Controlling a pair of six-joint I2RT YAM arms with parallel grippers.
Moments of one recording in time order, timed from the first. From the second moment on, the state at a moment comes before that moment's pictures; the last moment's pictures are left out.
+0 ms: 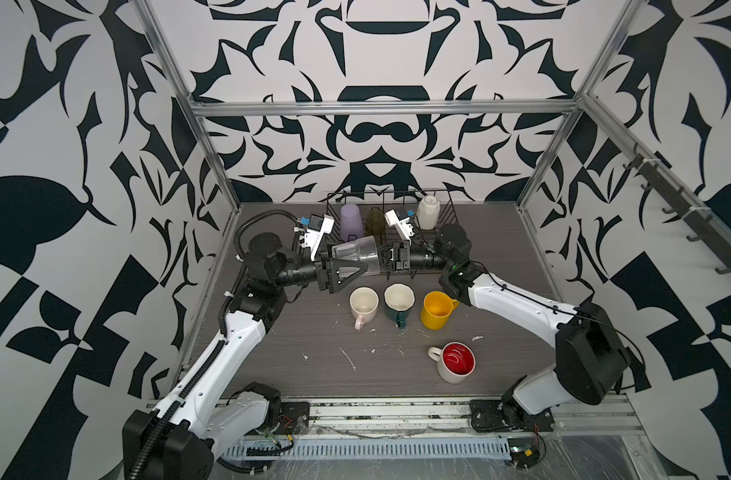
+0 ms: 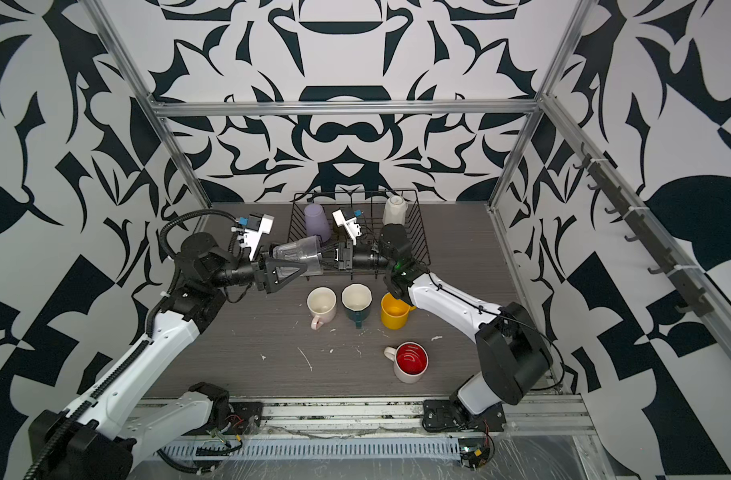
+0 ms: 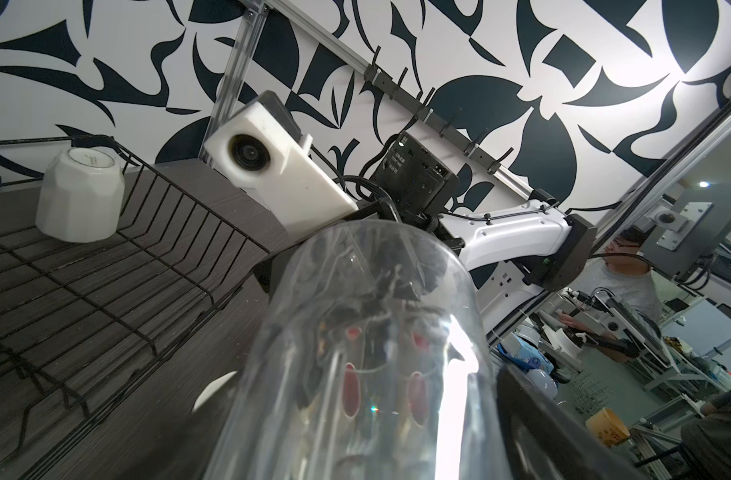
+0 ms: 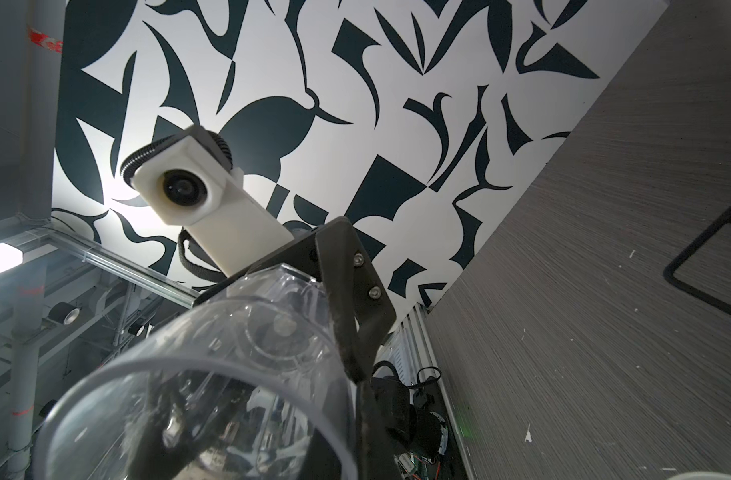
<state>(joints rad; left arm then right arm) -0.35 1.04 0.86 0.20 1.07 -0.56 0.62 1.52 1.04 0.61 -0.96 1.13</state>
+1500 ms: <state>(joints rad) -0.37 1.03 1.12 -0.31 0.72 -0.32 0.48 1.20 1.01 -0.03 -0.63 0.75</state>
